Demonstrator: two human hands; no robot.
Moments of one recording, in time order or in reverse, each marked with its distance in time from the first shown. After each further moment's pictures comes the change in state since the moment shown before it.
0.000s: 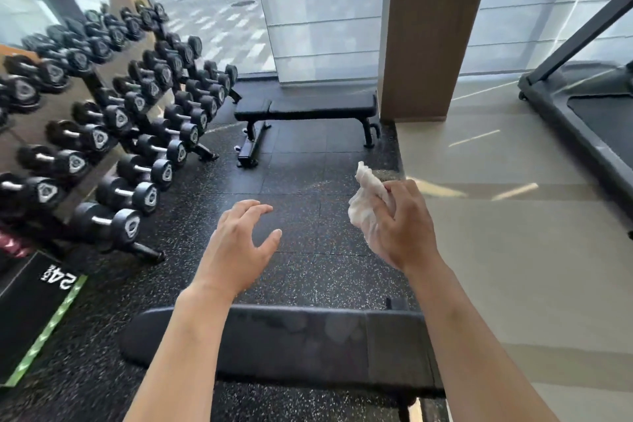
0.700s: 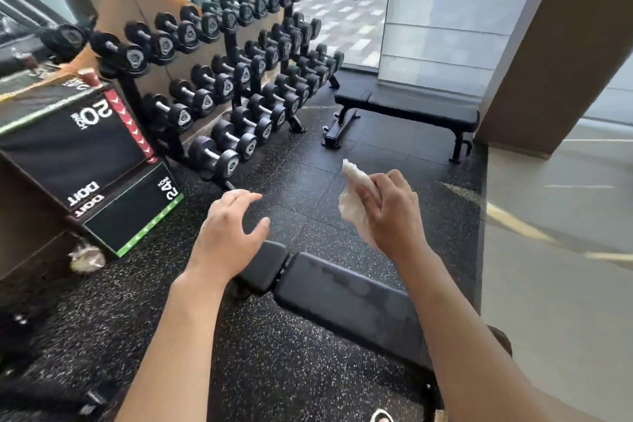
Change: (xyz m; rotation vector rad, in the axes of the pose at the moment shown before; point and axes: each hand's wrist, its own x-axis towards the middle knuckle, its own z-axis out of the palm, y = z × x) left_hand -0.228 -0.159 -0.137 0.018 0.258 -0.292; right_hand -0.144 -0.196 0.124 -0.011 -0.264 -0.314
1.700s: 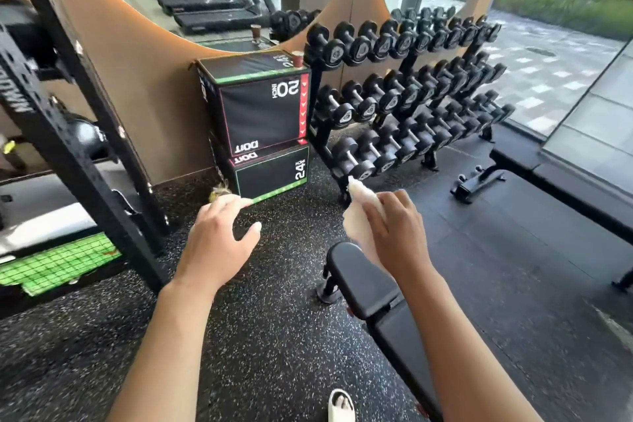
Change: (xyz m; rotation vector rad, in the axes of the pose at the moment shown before) left_hand -0.132 -0.287 -0.202 0.081 0.325 -0.458; right_hand -0.014 -0.285 0.264 0.133 -0.350 -0.347
